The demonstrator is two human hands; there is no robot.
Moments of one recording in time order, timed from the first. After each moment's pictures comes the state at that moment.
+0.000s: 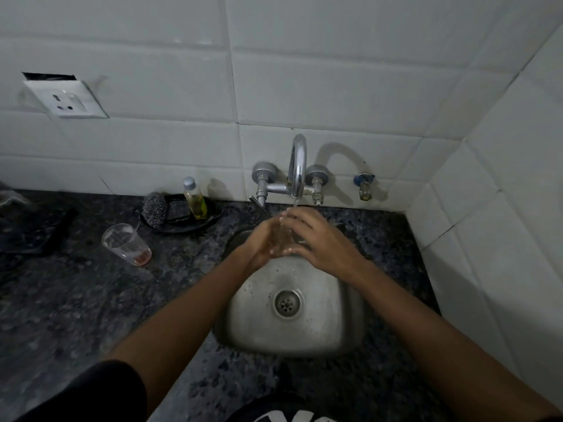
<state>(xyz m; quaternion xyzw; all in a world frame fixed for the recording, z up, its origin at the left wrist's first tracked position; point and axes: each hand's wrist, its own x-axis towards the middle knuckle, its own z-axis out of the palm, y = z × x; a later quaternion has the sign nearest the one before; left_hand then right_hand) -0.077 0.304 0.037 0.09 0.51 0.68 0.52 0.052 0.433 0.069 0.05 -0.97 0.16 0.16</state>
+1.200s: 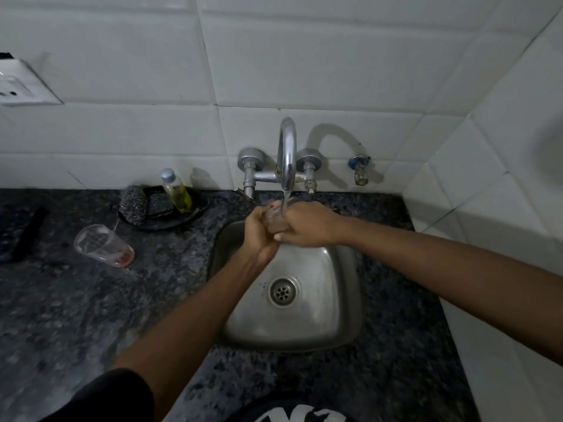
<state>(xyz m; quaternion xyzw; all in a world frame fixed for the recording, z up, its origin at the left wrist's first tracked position) -0.078 0.336 0.004 -0.06 0.35 0.80 0.49 0.002 0.452 0.091 0.10 -0.99 0.06 -0.09</state>
